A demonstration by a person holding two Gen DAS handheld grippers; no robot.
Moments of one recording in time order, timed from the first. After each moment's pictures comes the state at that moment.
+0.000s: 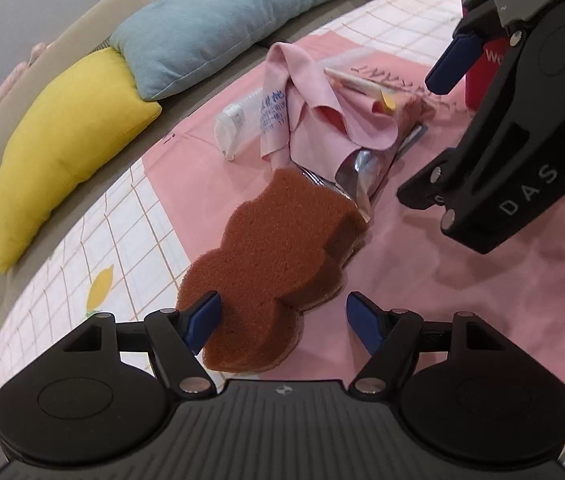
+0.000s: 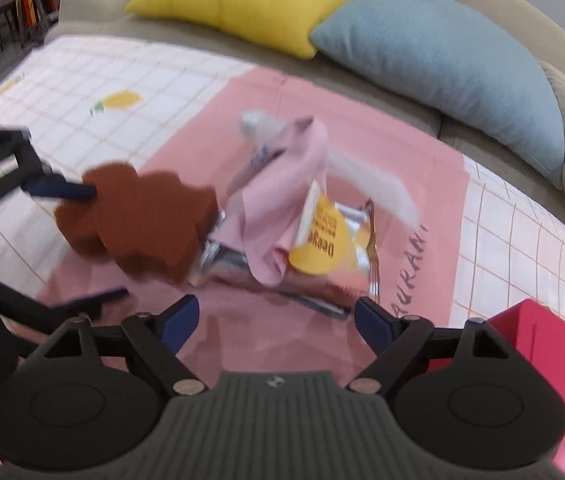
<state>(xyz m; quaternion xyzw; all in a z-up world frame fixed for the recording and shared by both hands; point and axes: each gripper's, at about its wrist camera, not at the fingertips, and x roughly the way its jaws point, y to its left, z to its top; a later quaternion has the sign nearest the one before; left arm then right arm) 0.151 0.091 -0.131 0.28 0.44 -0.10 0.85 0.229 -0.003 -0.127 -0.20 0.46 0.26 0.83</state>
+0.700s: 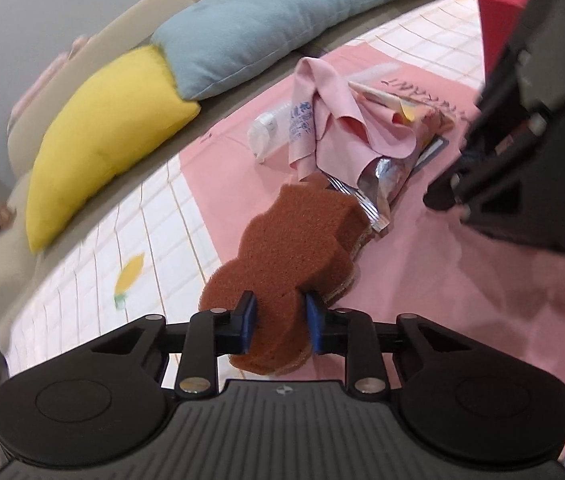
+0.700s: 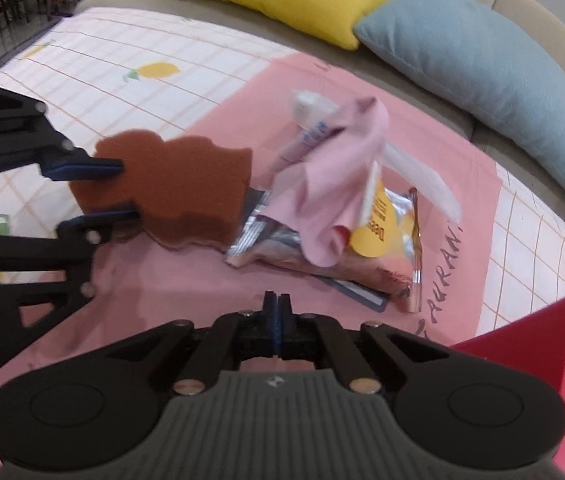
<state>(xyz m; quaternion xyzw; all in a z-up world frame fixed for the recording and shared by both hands) 0.134 0.088 -0.116 0.24 0.43 -0.03 0.87 0.207 0.007 -0.135 -0.22 0.46 0.30 0.81</state>
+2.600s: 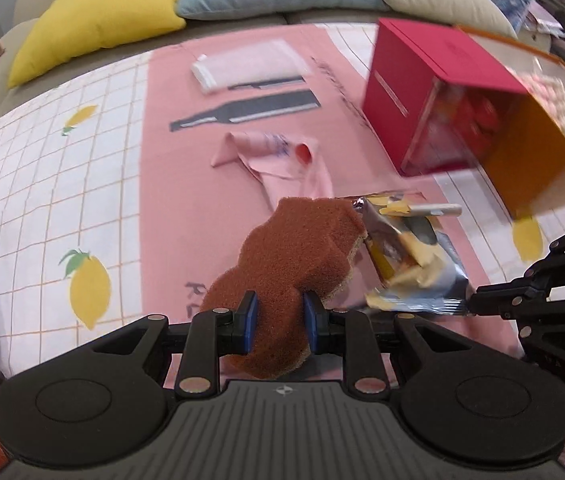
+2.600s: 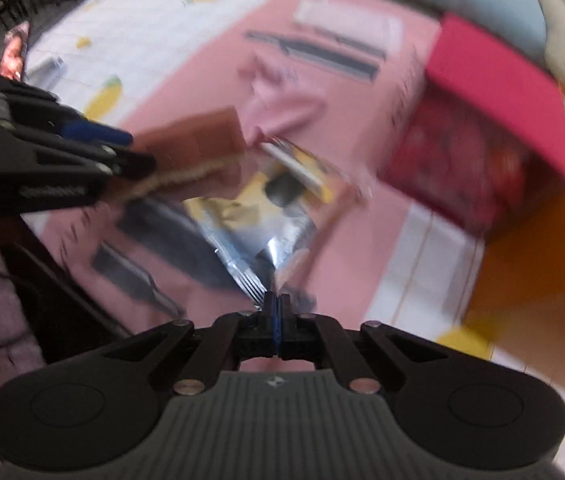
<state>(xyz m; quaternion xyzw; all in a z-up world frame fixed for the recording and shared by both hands) 0.016 0.032 -0.076 0.04 0.52 -0.04 0.85 0.059 -0.122 -0.107 -0.17 0.55 0.29 0.76</state>
